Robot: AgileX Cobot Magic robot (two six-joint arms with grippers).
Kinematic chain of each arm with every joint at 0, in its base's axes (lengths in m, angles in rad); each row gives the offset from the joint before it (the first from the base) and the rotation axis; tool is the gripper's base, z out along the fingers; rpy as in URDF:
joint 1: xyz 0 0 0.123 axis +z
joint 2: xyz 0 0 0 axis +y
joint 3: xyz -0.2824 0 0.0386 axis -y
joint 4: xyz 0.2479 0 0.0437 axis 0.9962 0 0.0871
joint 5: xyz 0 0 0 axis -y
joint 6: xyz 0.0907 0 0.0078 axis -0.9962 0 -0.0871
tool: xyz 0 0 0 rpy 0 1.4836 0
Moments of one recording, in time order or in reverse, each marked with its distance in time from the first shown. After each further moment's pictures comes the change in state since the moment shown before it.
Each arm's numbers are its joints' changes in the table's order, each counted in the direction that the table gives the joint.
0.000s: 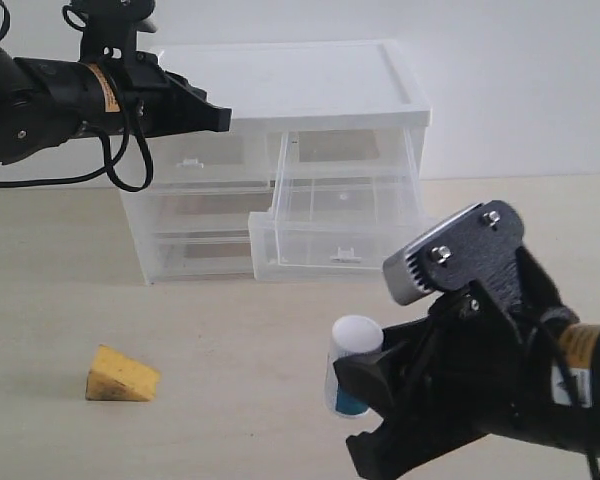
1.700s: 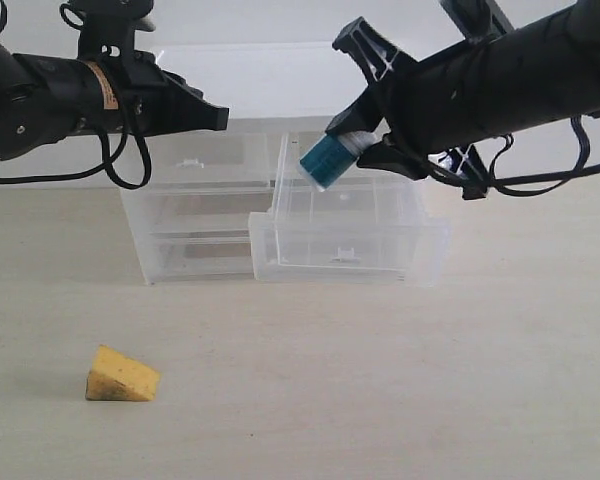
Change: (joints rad) left arm 0.000 -0.002 0.007 -0.002 -0.034 0.000; right arm -0.412 0.385 0.667 0.702 -0.409 -0.151
